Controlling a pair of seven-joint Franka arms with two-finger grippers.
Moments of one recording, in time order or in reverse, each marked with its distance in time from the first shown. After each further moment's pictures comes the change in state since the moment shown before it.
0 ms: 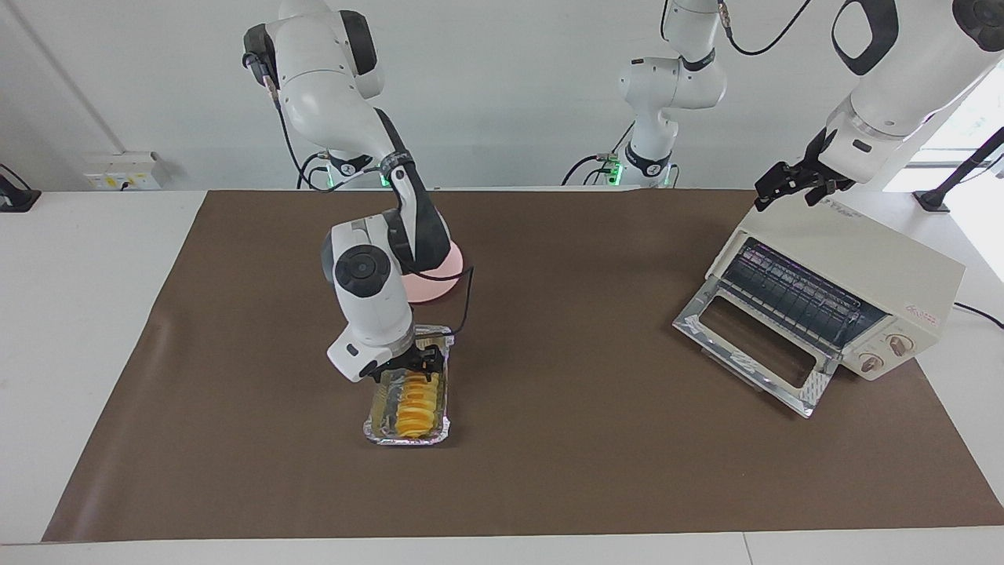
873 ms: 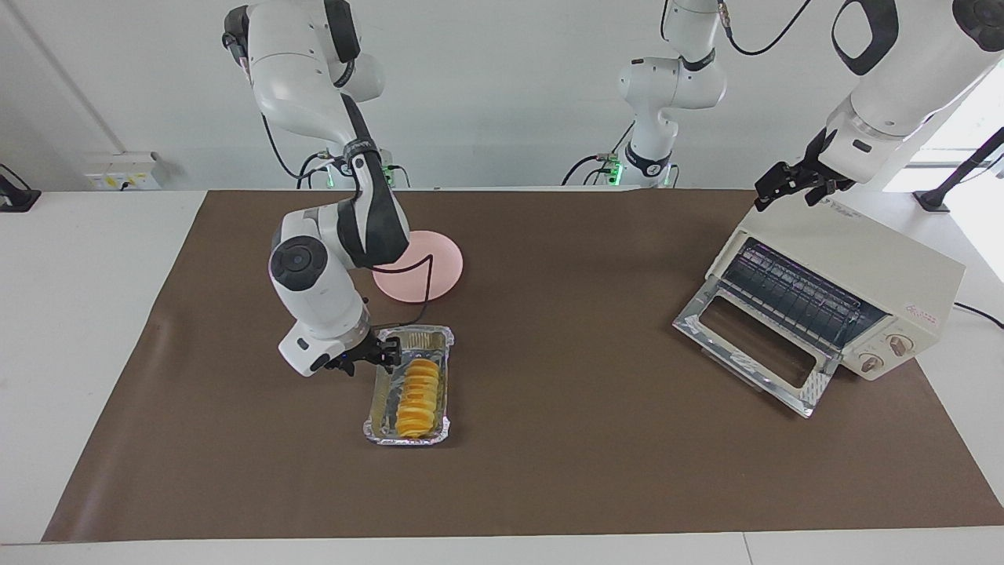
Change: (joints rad) left arm 0.000 0.000 0.000 0.000 0.000 0.000 0.000; right arm -0.088 -0.088 0.002 -0.020 0.057 -0.102 -0.135
